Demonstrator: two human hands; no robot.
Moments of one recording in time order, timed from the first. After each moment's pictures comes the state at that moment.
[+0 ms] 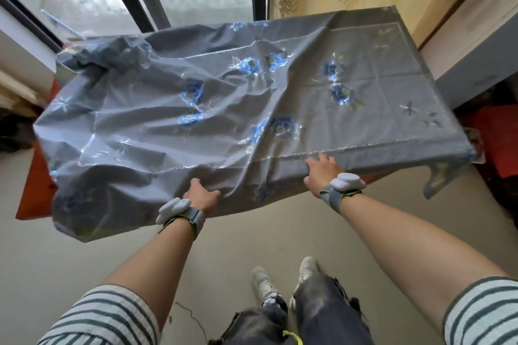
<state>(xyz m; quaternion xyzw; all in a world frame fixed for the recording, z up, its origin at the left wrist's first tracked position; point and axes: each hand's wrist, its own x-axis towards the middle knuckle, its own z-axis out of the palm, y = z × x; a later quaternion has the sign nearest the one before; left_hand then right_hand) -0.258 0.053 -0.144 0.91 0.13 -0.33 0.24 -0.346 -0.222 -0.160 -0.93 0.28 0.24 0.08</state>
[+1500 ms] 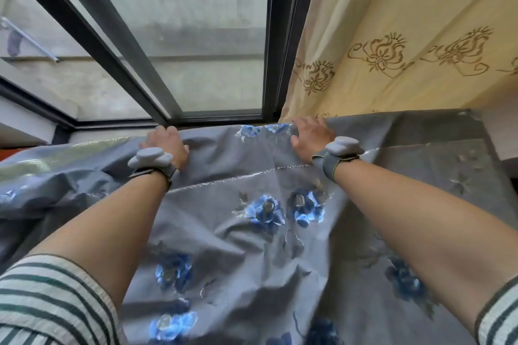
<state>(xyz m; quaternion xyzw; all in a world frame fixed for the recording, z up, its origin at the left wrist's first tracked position) 0.265 -0.122 -0.165 0.98 -0.07 -0.15 -0.05 0.148 -0.399 -0.169 -0.96 0.22 0.15 0.13</state>
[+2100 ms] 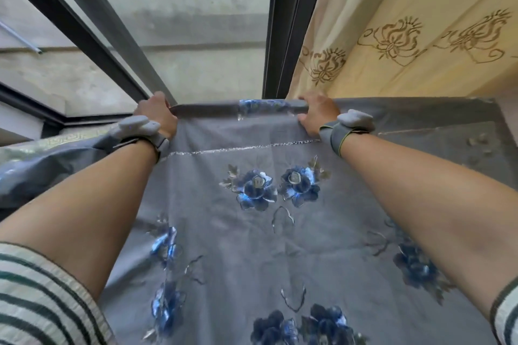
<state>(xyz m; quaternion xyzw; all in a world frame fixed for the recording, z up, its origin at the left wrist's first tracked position) 0.346 -0.117 -0.185 0.99 -0.03 -0.10 0.06 0.196 -0.402 -0.163 -0.93 0.28 0.11 0.19</state>
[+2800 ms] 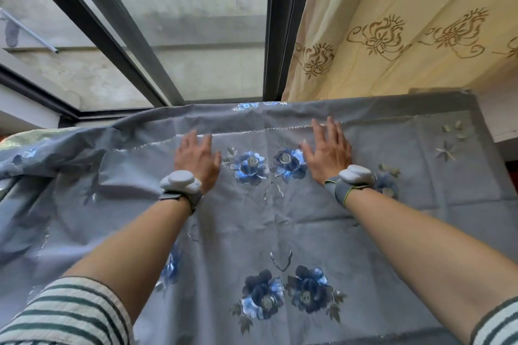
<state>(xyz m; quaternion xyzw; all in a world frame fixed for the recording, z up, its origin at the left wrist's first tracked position) 0.179 -0.114 -0.182 0.97 -0.19 -0.12 0.05 0.057 -0.373 -0.187 -0.94 0.30 0.04 0.14</state>
